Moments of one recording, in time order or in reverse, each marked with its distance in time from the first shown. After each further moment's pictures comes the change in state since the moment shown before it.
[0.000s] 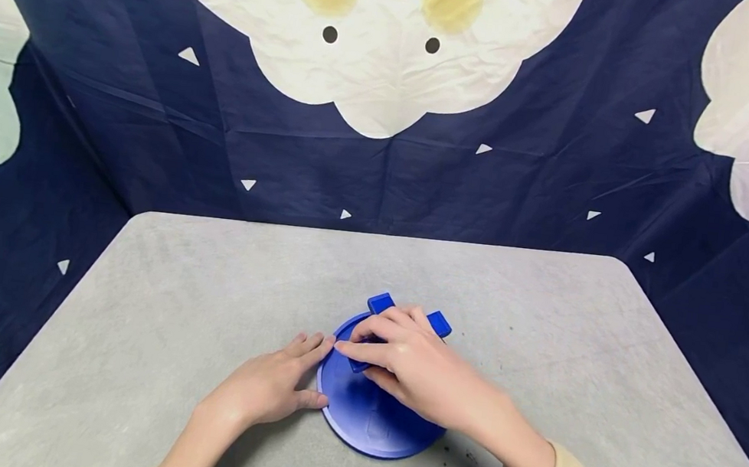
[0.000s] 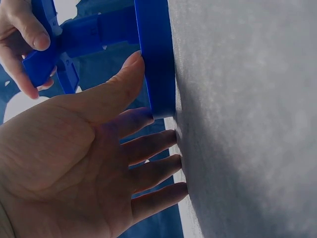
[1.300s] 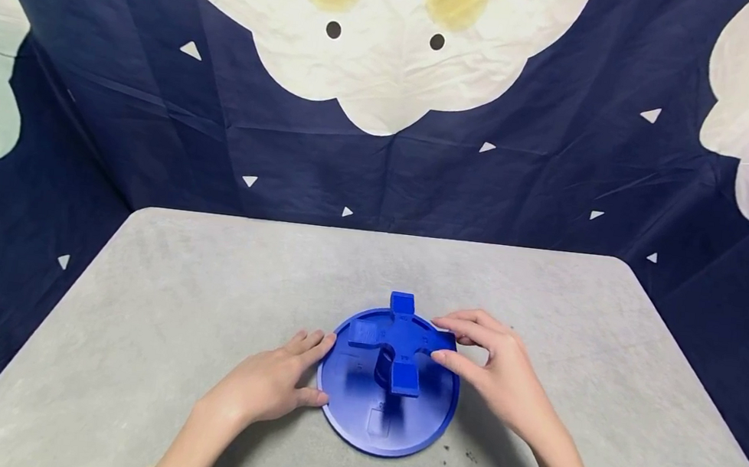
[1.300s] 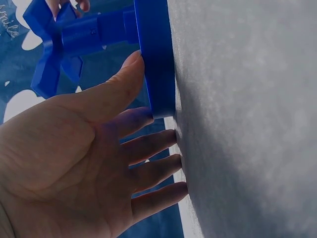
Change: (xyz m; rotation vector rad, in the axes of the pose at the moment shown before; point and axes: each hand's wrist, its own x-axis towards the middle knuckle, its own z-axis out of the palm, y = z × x) left_hand 0.000 -0.001 -0.001 -0.007 -0.003 0.006; right_hand -0.066 0.036 0.005 0.359 0.363 0.496
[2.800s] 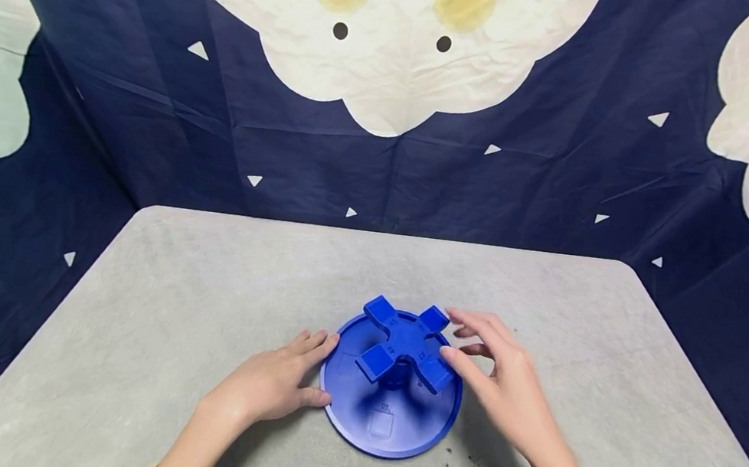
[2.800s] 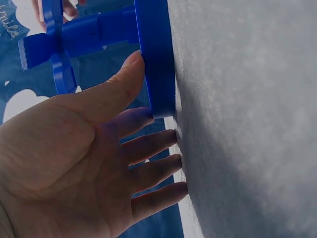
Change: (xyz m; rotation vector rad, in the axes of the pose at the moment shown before) left_hand -0.002 0.001 -0.002 -0.007 0.004 -0.004; right_hand -0.009 -0.006 0.005 0.050 0.068 0.005
